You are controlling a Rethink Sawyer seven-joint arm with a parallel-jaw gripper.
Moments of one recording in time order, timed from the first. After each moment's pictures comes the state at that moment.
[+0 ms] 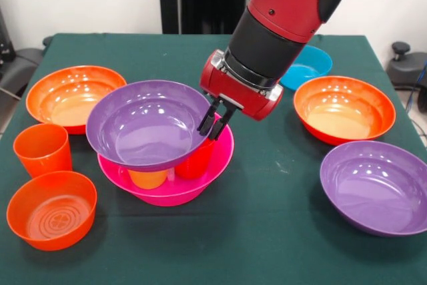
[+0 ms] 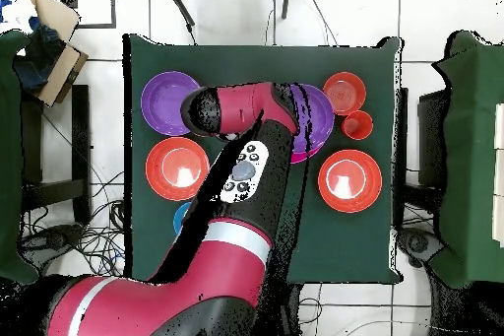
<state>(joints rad) 0.08 -0.29 -0.38 1.11 -0.10 0.69 2.14</state>
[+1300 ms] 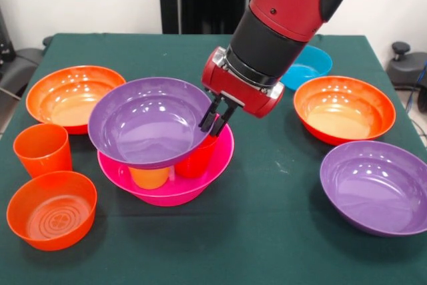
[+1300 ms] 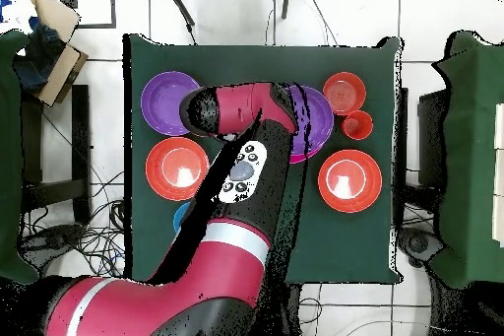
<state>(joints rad) 0.08 -0.29 -0.38 1.11 -0.10 0.72 2.14</state>
